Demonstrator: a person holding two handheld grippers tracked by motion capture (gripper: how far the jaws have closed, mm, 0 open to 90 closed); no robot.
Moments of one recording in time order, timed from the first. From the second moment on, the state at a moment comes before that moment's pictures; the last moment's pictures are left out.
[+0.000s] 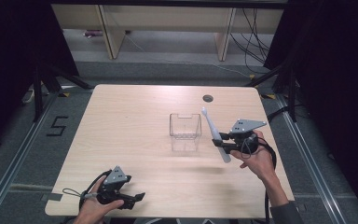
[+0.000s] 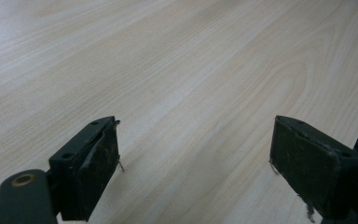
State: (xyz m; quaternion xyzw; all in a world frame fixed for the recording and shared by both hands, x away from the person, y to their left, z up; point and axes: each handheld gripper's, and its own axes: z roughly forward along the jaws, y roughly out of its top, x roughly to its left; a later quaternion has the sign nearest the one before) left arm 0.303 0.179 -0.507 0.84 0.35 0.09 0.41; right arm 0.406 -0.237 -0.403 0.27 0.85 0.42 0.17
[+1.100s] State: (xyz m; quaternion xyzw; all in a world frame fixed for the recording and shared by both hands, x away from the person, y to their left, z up) left arm 0.303 0.179 -0.507 0.83 0.35 0.08 0.42; right arm 0.431 -0.222 -0.367 0.28 0.81 0.48 0.17
